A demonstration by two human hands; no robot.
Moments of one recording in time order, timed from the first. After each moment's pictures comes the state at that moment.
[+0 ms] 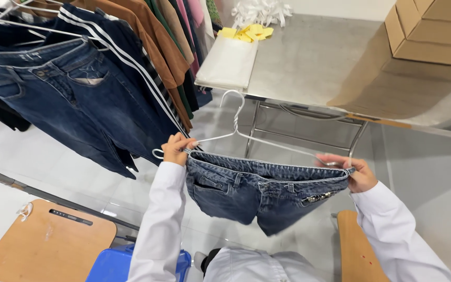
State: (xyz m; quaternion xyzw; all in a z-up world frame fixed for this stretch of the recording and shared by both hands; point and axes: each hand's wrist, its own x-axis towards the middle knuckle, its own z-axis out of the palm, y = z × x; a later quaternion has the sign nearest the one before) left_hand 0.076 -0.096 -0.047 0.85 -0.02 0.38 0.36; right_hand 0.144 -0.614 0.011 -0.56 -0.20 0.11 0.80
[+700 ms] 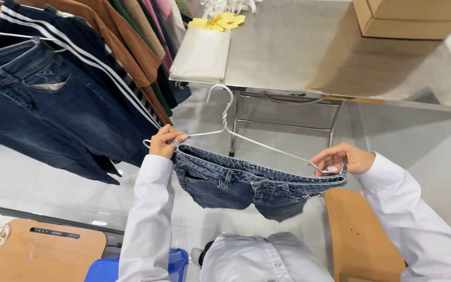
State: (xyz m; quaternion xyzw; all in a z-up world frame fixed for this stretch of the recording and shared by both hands) left_hand 0.104 -0.111 -0.037 0.81 -0.05 0.27 0.52; right_hand 0.184 -0.673 0.017 -0.53 -0.41 0.38 0.63
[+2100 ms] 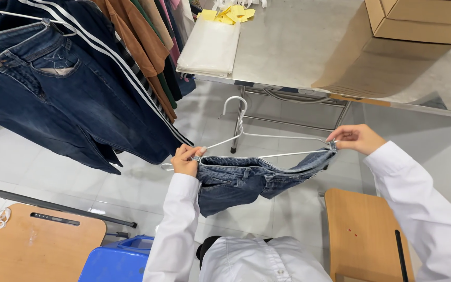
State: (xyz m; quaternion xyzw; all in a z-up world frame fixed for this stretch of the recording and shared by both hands) left_hand 0.051 -0.186 -0.090 0.79 0.11 0.35 0.49; right_hand 0.219 -0.680 0.035 -0.83 -0.18 0.22 0.48
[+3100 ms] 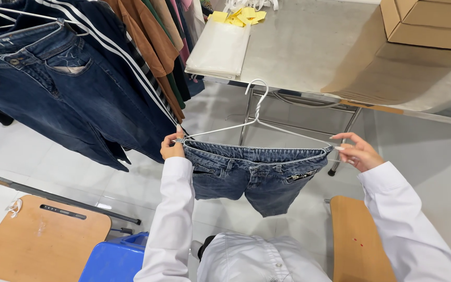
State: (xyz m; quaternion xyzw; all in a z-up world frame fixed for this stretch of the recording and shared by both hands) left_hand 0.091 -0.135 -0.093 0.65 0.46 0.30 0.53; right_hand 0.203 -0.682 -0.015 -0.65 -0.17 0.21 0.71
